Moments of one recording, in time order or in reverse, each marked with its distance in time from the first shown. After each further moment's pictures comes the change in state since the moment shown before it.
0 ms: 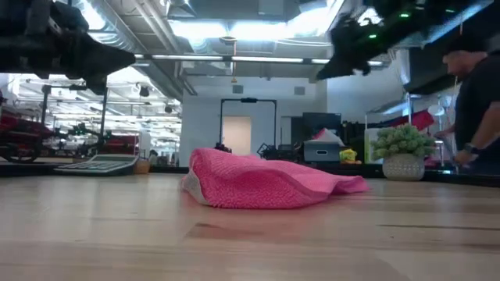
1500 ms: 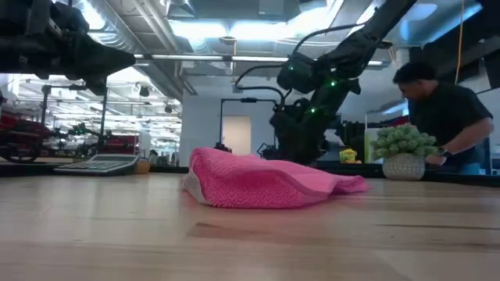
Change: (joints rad) left arm 0.000 0.000 0.000 -0.004 -0.001 0.008; right arm 0.114 0.650 0.170 -0.043 -0.137 0.309
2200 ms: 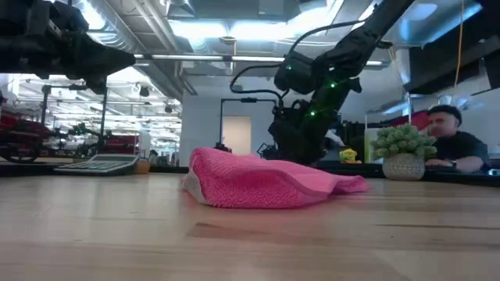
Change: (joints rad) left arm 0.000 0.000 0.000 0.001 0.000 0.026; right arm 0.060 0.015 0.001 -0.049 0.162 0.010
